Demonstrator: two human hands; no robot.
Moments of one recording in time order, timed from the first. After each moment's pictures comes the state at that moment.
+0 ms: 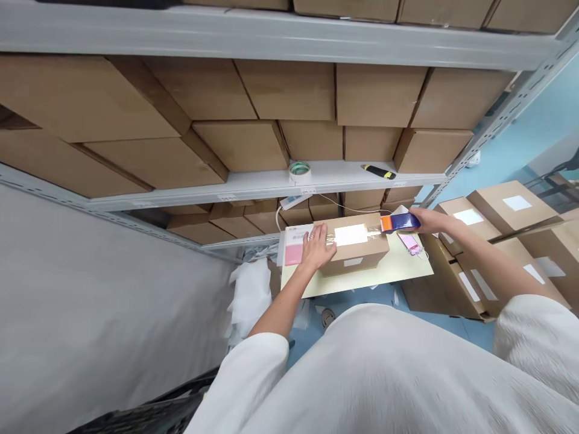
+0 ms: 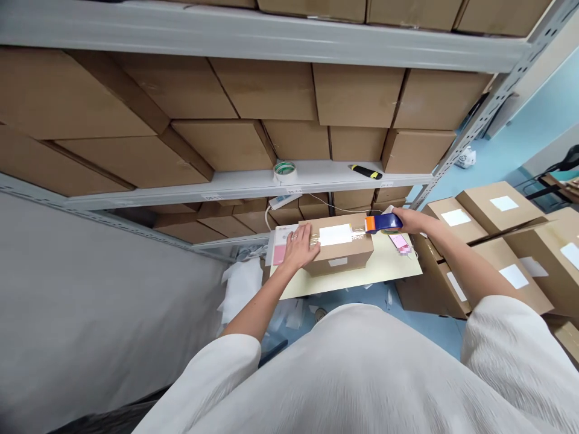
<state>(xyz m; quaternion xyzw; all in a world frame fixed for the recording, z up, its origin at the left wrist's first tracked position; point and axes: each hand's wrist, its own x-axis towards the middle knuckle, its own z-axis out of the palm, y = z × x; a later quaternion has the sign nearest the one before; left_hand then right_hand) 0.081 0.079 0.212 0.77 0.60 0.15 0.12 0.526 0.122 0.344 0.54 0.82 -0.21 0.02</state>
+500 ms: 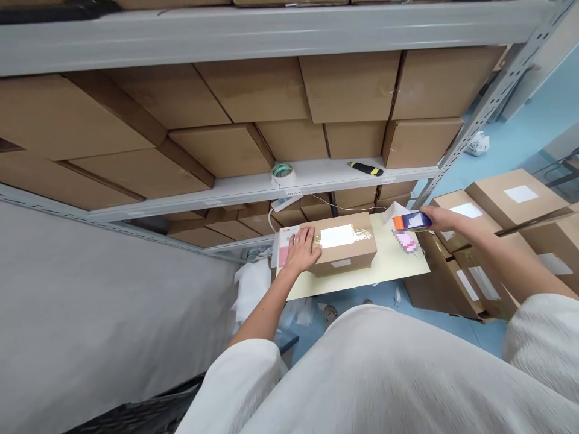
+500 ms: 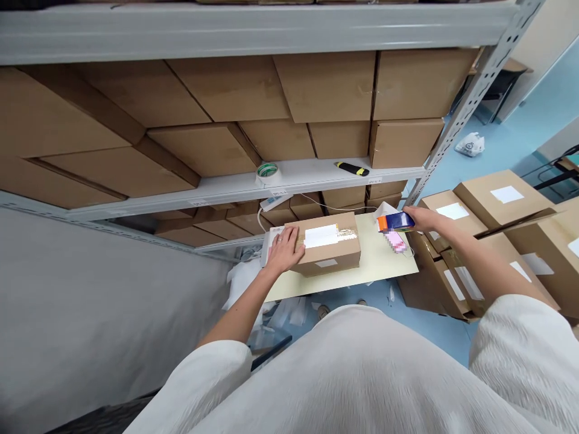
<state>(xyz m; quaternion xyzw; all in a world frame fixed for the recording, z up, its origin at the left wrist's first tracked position) 0.077 0.084 0.203 0.79 0.59 0.13 0.10 0.640 0.132 0.303 0.54 0.82 -0.17 0.06</state>
